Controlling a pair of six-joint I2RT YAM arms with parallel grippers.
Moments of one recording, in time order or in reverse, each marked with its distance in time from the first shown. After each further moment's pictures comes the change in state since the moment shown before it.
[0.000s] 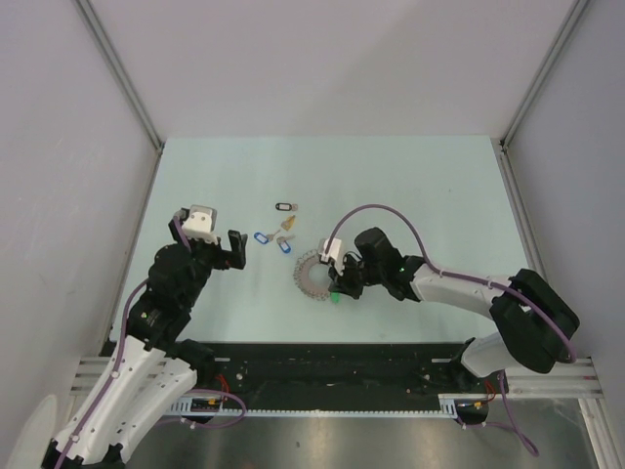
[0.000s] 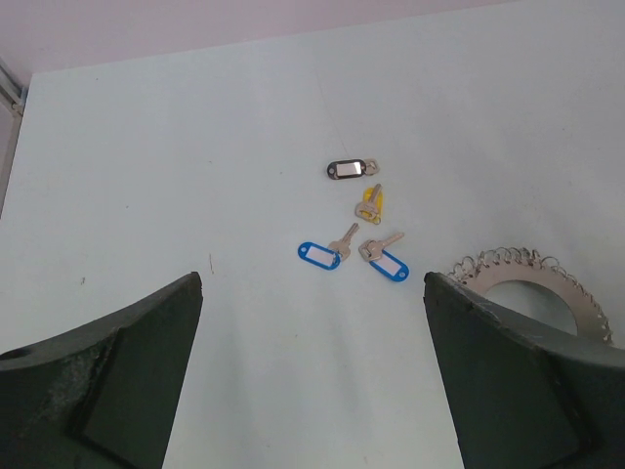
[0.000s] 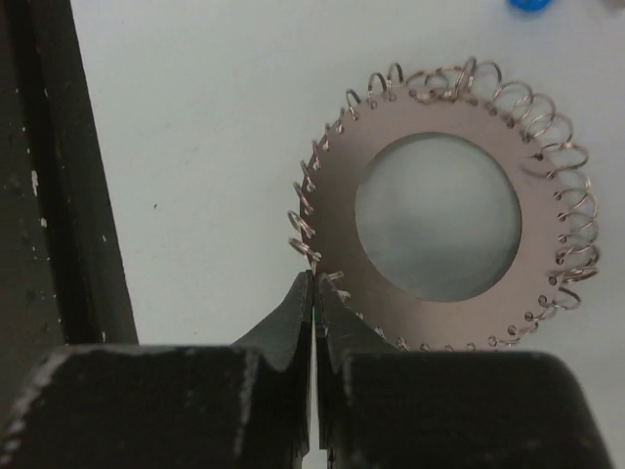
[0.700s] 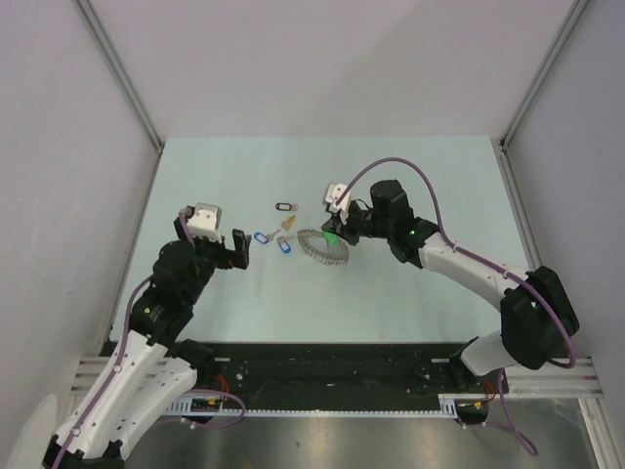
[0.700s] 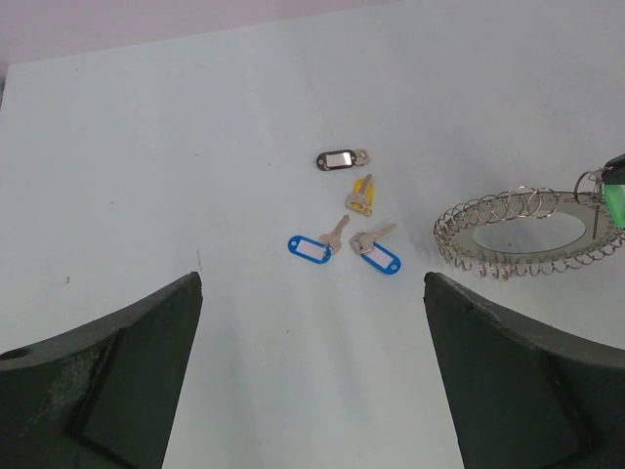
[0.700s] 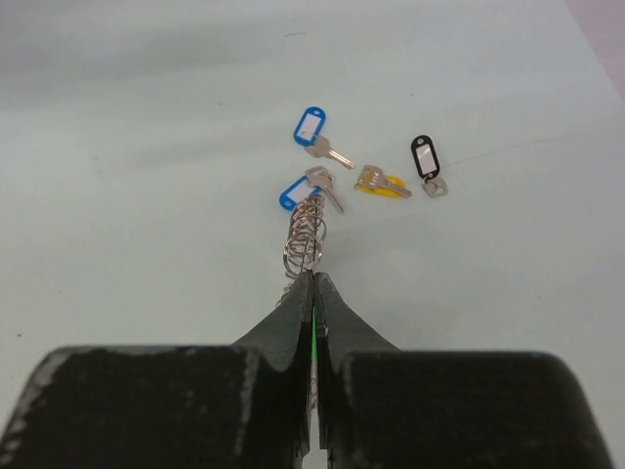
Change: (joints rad) left arm -0.006 0.032 0.004 0.002 0.035 -0.008; right arm -0.159 0.003 0.265 0.034 -0.079 -0.121
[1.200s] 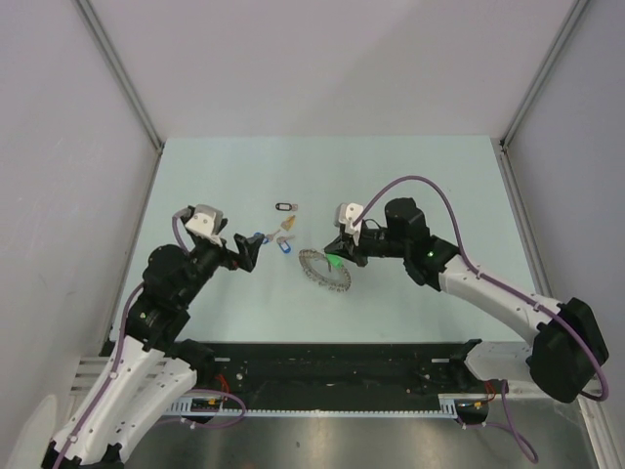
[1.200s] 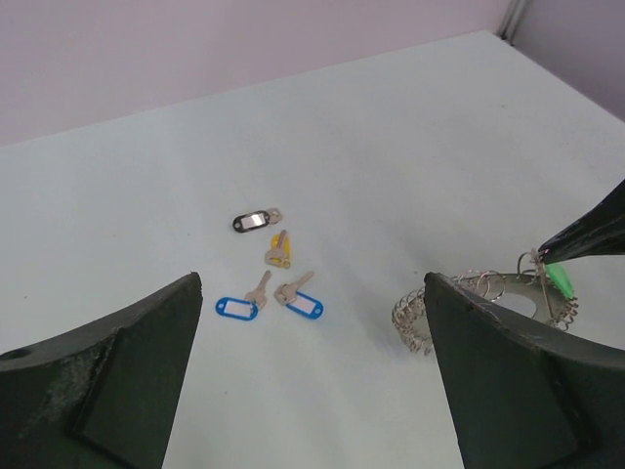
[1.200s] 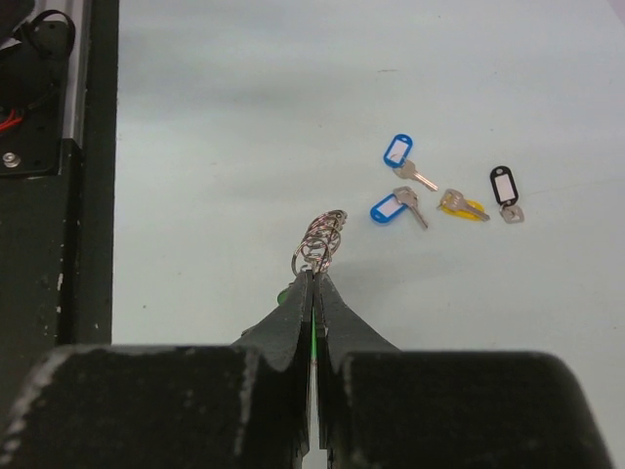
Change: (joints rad) left arm -0.006 -0.027 0.013 0.109 0.226 -0.011; right arm 0.046 -0.219 -0.152 -0.005 -0.100 0.062
